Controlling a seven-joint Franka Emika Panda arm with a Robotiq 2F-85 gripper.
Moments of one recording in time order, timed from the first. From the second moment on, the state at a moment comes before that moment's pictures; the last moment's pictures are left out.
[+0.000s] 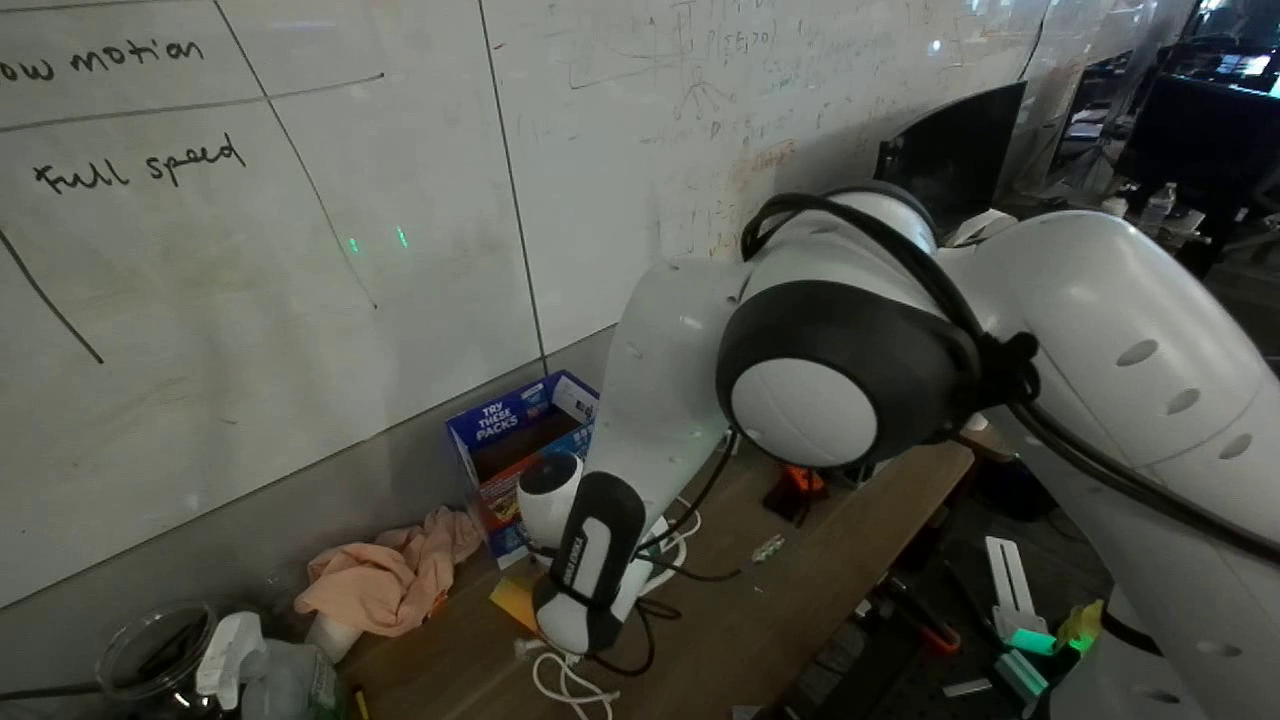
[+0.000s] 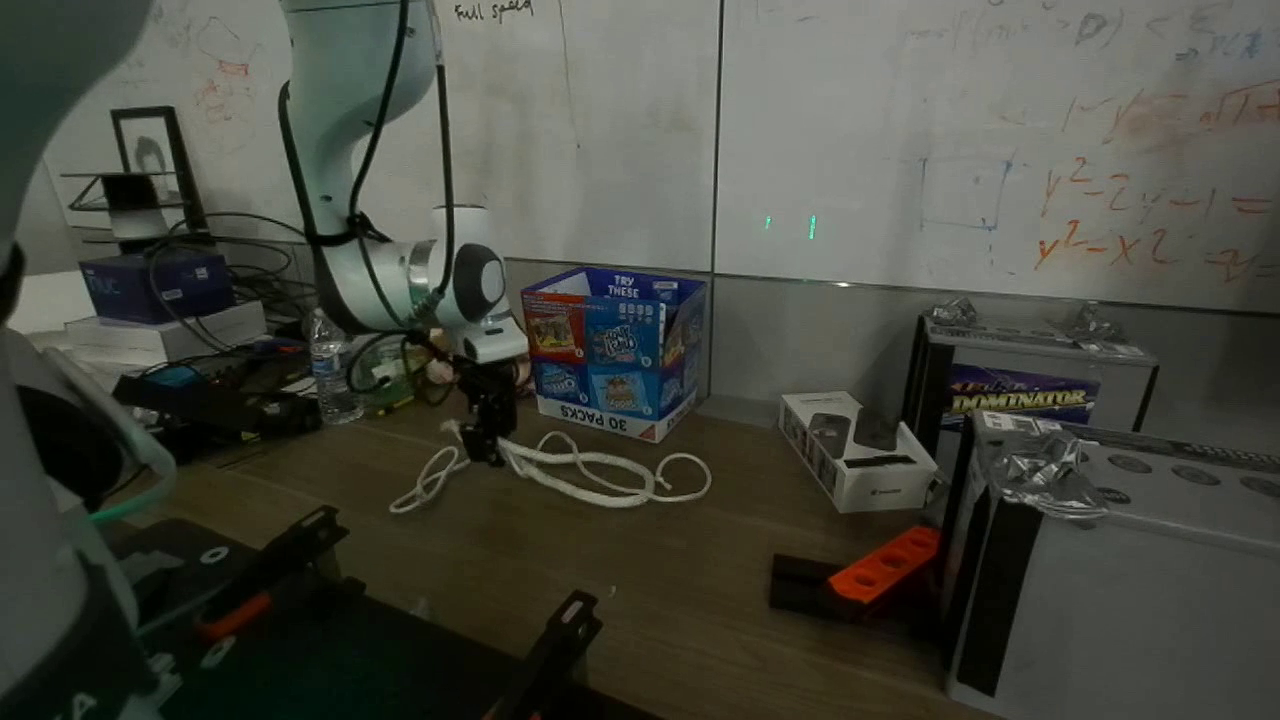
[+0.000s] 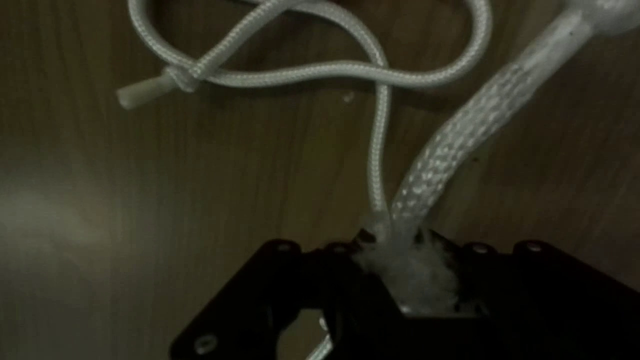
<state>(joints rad) 0.51 0.81 -0.08 -2.05 0.01 2.83 1.69</state>
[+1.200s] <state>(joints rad) 0.48 0.47 -0.12 -1.43 -0.54 2.07 1.63</state>
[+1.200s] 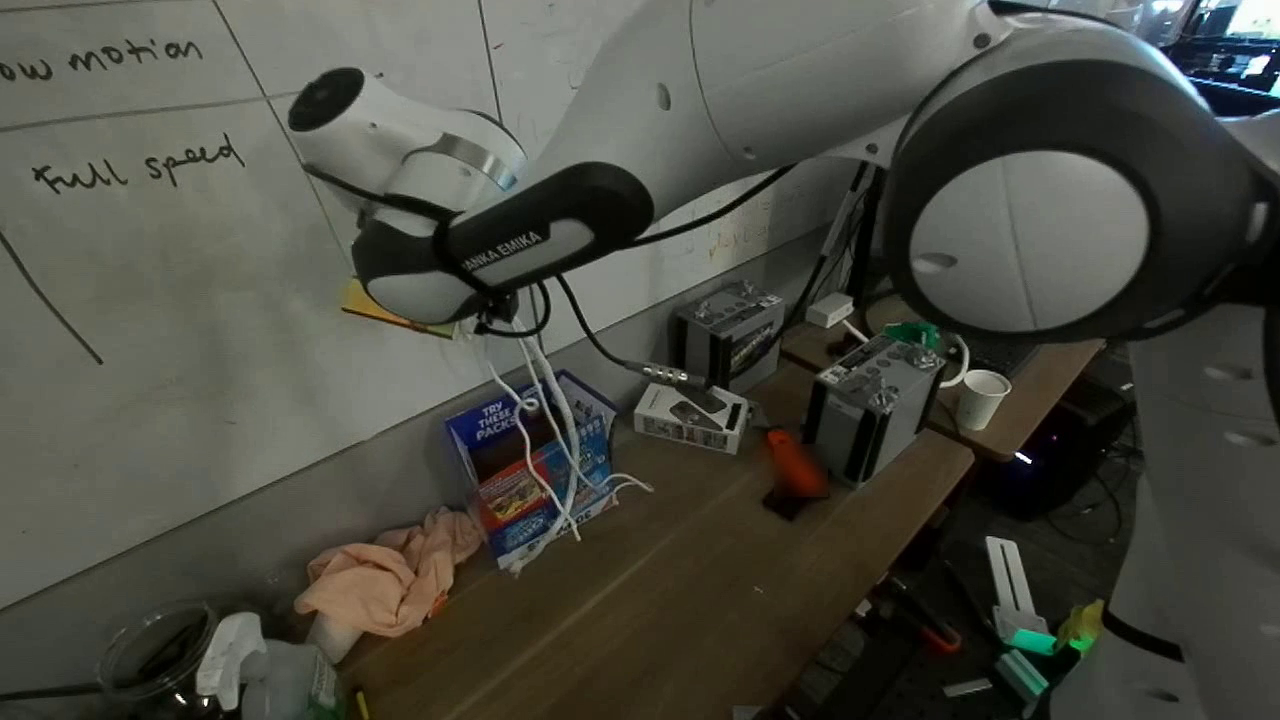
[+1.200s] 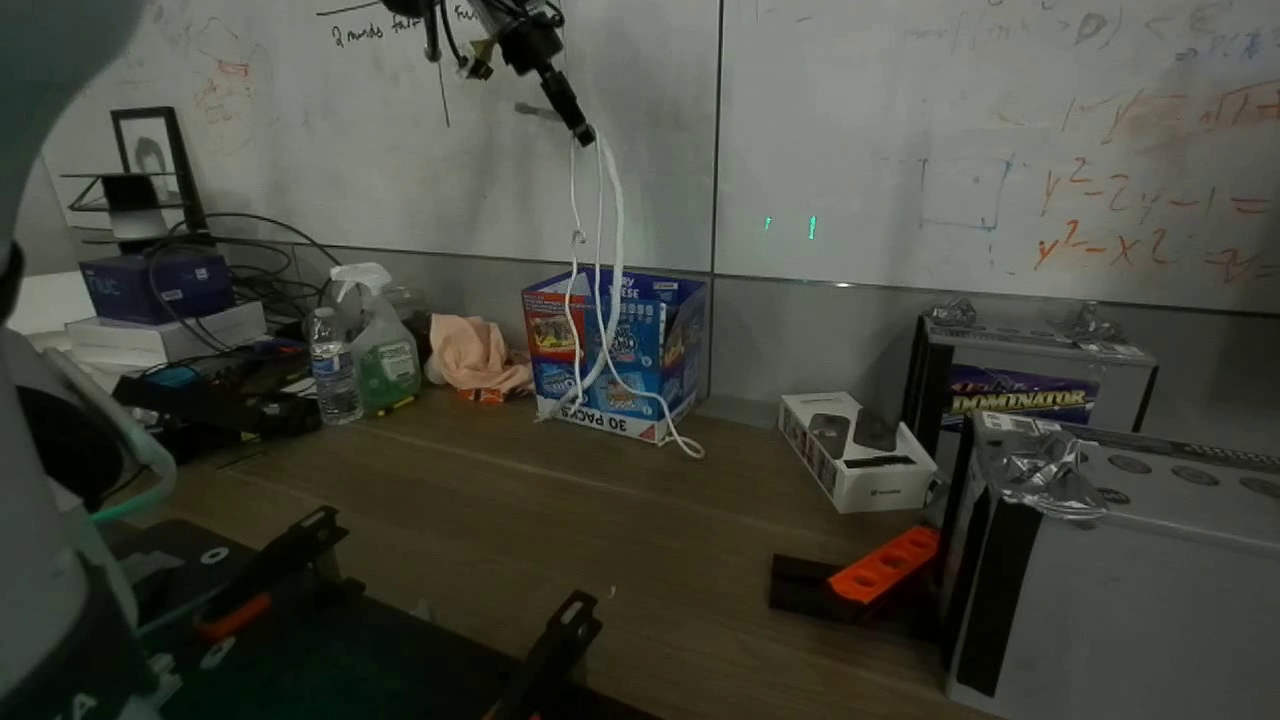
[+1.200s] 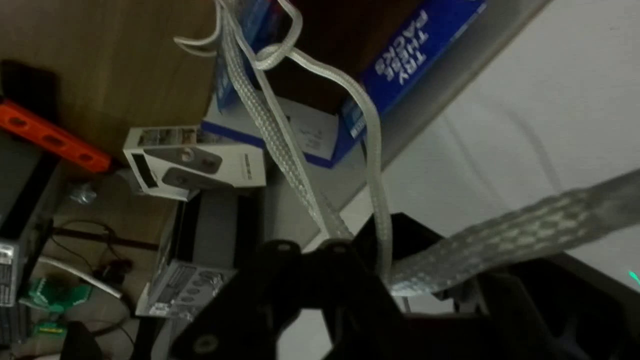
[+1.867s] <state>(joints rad) 0.58 0.46 -0.08 -1.19 -0.89 1.91 1.73</state>
